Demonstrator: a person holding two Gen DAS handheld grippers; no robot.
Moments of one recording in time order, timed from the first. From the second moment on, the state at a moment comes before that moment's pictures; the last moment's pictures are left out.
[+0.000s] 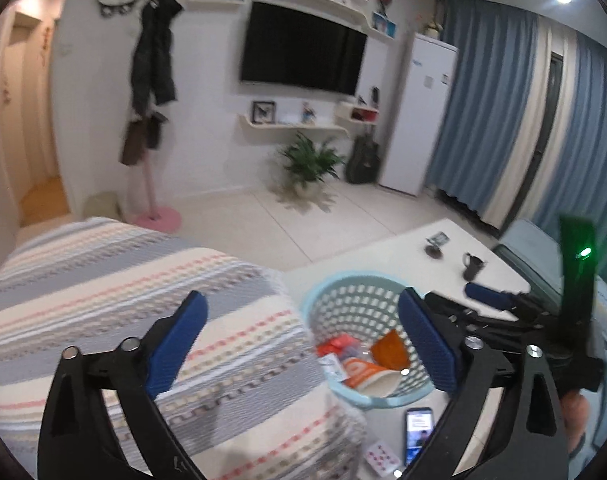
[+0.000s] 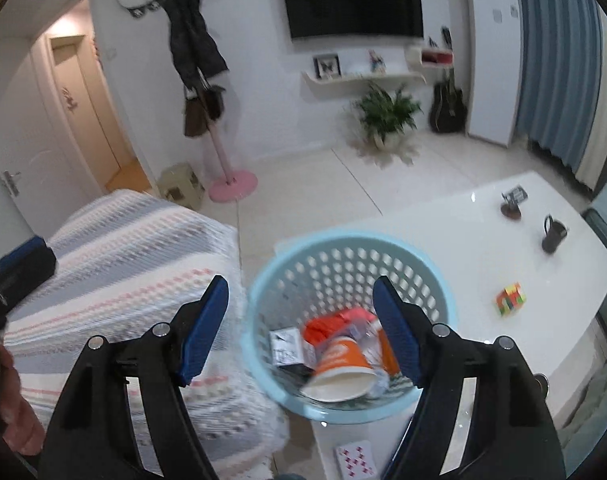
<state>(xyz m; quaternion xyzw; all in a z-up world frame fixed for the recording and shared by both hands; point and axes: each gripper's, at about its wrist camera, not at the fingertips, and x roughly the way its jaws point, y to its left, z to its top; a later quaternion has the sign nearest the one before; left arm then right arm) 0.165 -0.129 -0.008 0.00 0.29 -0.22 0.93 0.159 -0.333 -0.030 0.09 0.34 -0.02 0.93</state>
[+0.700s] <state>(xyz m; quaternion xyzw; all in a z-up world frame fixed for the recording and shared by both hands) 0.061 -0.042 0.020 -0.03 0.20 -0.11 0.97 0.068 -0.222 0.032 0.02 0.20 -0.09 0.98</state>
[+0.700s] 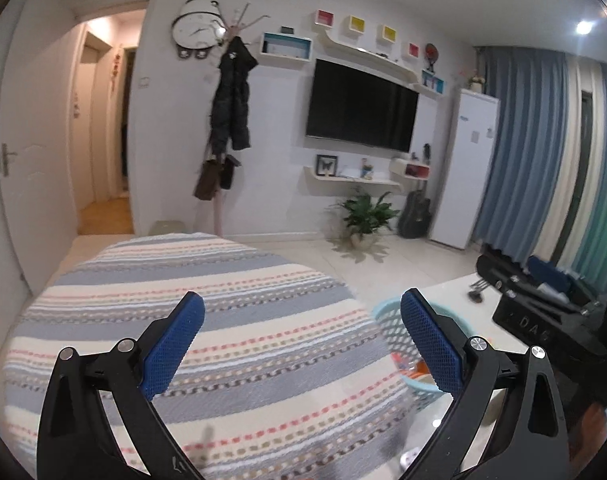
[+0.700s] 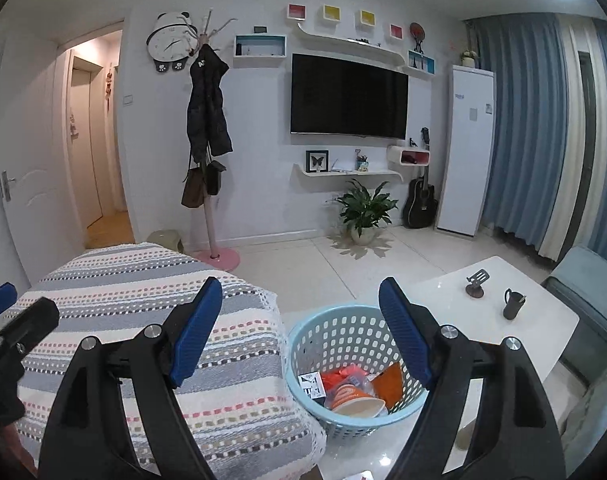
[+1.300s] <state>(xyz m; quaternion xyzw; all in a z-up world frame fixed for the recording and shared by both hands) 0.029 -0.029 0.031 -0.01 0.18 -0.08 0.98 0.033 -0.197 0.040 0.02 0.17 -0.09 0.98</state>
